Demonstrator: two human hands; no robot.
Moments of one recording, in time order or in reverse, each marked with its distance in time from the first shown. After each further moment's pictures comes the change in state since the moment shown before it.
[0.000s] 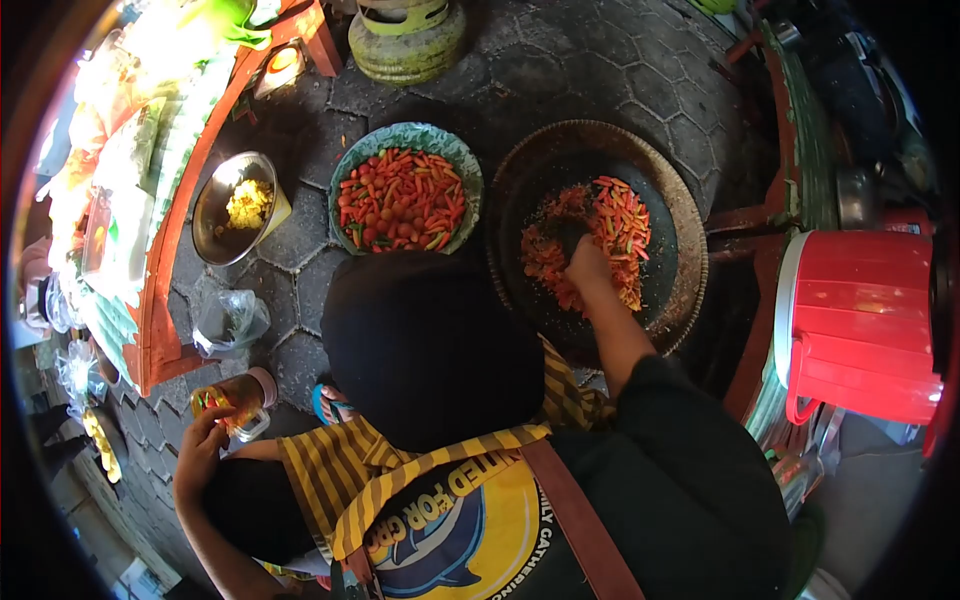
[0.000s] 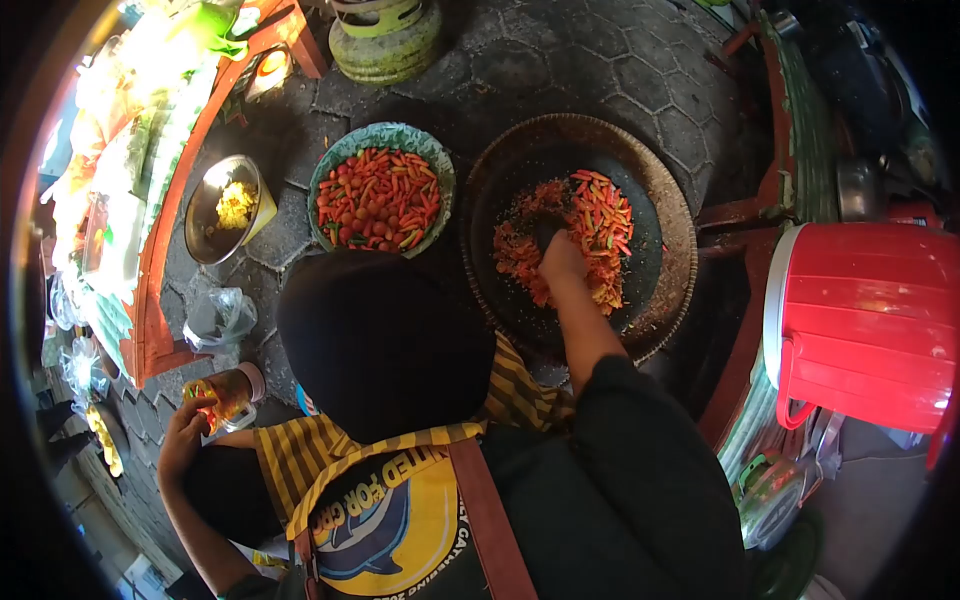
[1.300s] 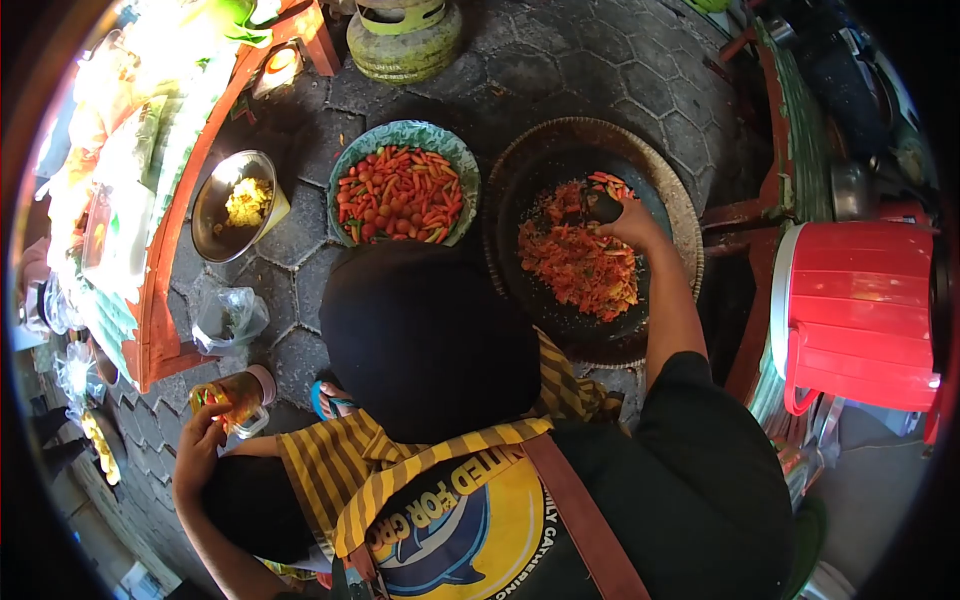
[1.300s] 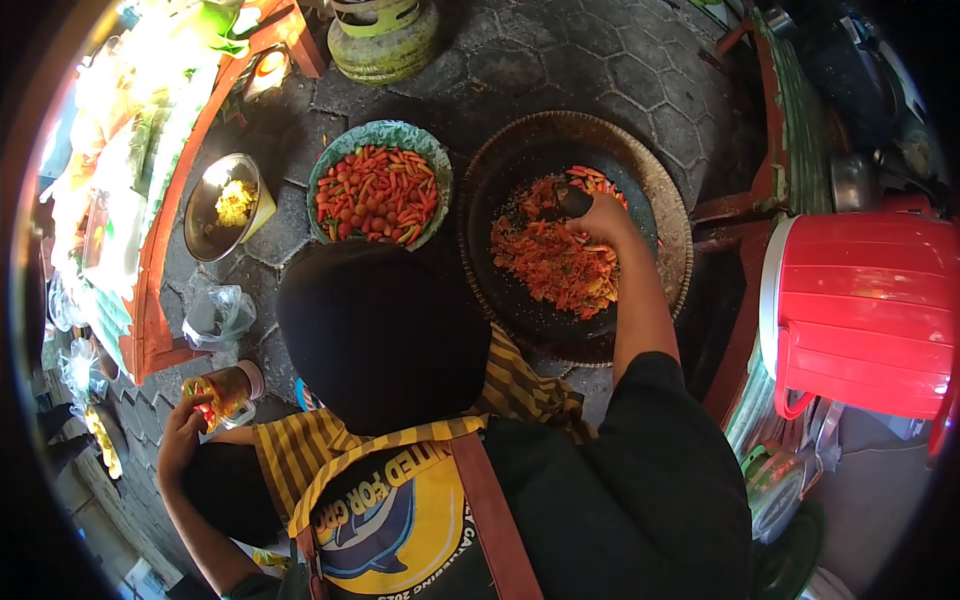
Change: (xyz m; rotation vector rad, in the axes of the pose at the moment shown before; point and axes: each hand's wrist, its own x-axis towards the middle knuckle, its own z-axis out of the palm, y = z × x) left_hand -0.008 -0.004 -0.001 0.053 0.028 0.053; right_hand 0.008 0.014 -0.108 0.120 -0.055 -0.156
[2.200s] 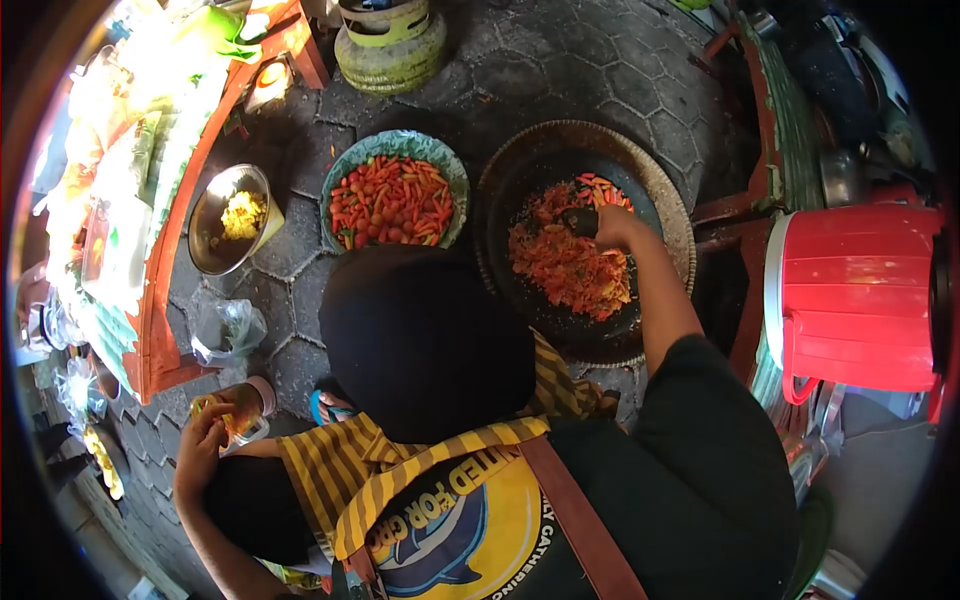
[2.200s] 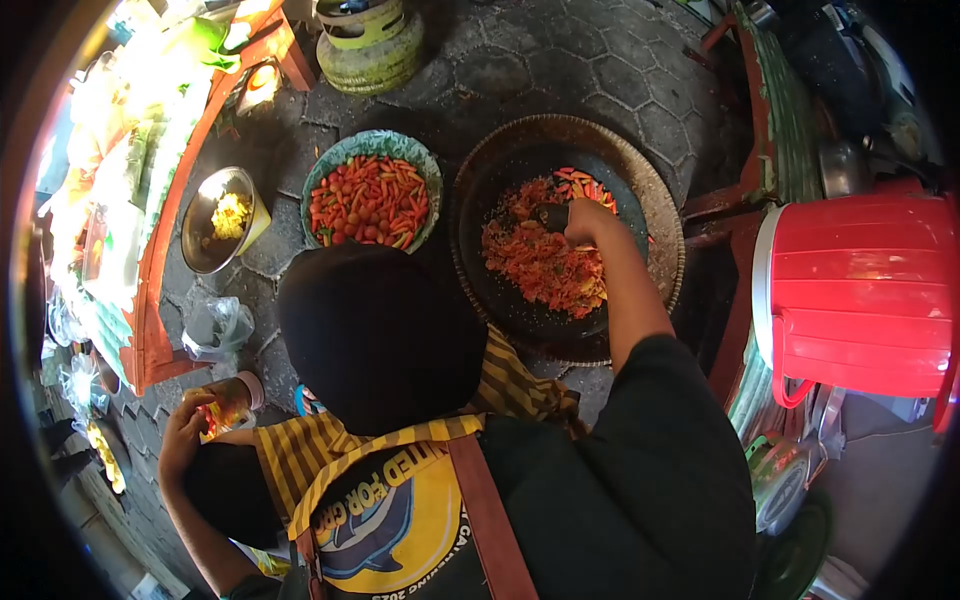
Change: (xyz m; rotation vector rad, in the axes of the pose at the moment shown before) left_hand 0.009 0.004 0.003 -0.035 -0.006 0.024; right_hand -0.001 -0.022 -0.010 -0.304 -0.490 0.123
